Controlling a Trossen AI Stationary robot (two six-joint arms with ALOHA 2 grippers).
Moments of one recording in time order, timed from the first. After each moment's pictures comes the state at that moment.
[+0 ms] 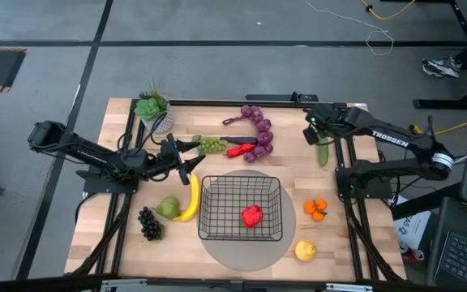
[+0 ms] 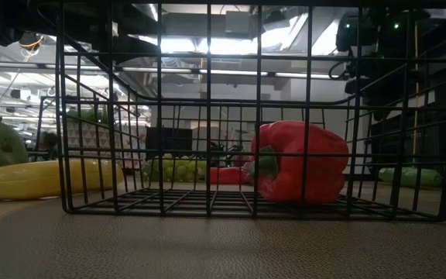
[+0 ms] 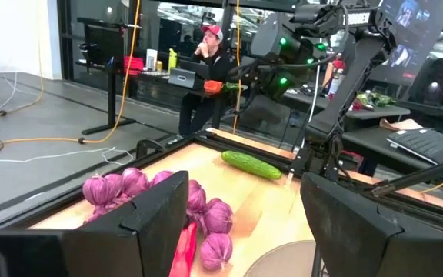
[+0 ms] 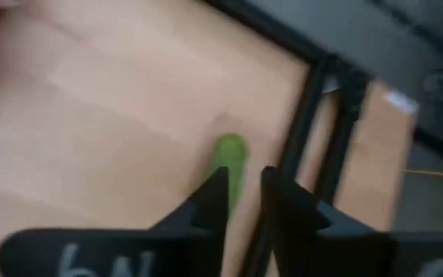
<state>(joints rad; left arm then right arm) -0.19 0.97 0.30 0.85 -0.66 -0.09 -0.56 1.12 0.89 -1.09 0.54 0.50</state>
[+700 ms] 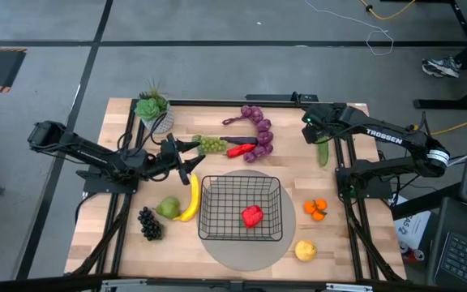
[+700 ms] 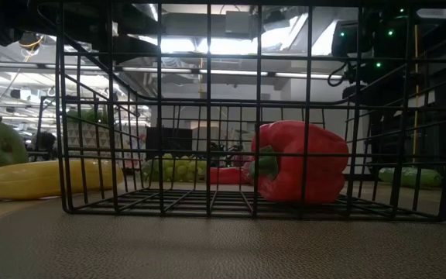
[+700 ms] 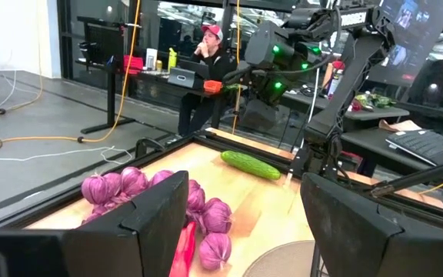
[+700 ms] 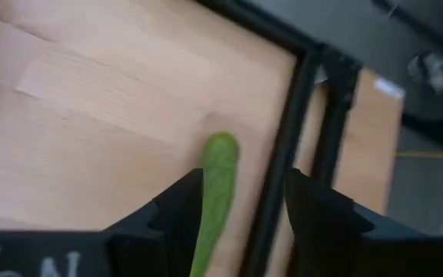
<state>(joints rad) -0.19 0.97 0.30 0.85 -0.66 -0.10 -0.58 1.17 0.89 -1.10 0.53 0.59</state>
